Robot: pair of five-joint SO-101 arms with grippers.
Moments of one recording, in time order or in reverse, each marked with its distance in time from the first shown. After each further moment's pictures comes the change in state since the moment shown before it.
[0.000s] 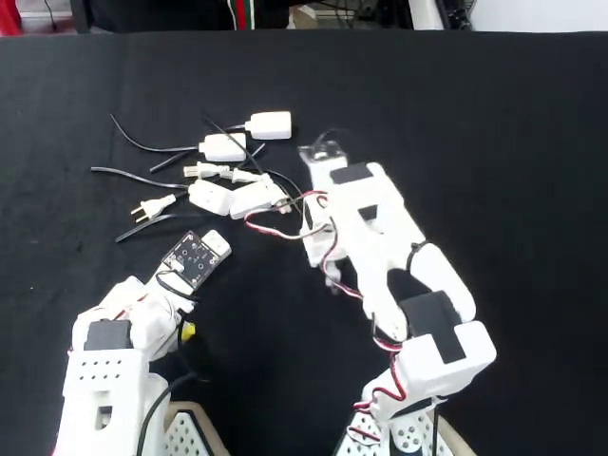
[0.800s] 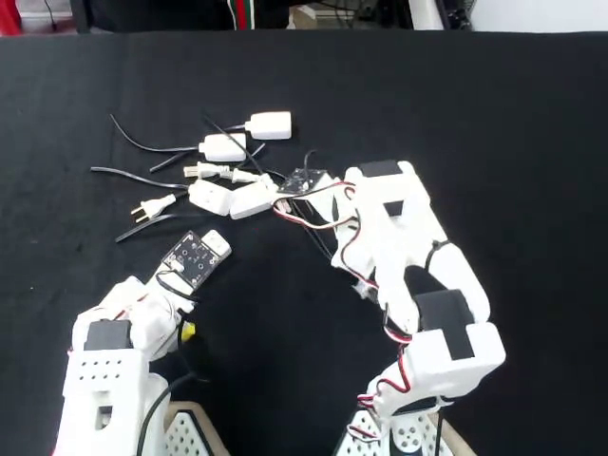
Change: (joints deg) left arm 0.0 0.0 0.0 0.0 0.0; right arm 6.6 0.9 0.7 5.3 42.3
